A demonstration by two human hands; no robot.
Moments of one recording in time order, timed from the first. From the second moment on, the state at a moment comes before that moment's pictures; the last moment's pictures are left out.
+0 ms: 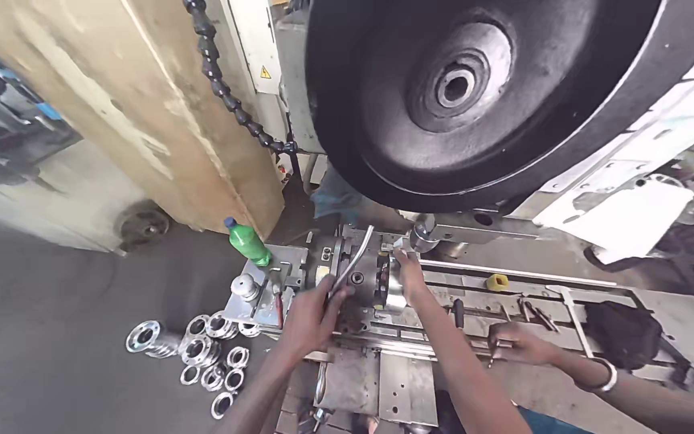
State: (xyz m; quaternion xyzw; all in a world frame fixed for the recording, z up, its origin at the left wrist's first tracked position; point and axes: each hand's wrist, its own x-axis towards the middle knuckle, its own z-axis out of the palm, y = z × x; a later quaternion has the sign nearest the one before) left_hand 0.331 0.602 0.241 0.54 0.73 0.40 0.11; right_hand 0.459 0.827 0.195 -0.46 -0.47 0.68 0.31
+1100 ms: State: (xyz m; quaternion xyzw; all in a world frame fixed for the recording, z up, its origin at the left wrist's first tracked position) left_hand 0.381 0.674 0.231 0.32 0.84 0.38 0.20; right_hand 0.459 0.834 0.186 -0.47 -0.49 0.66 0.30
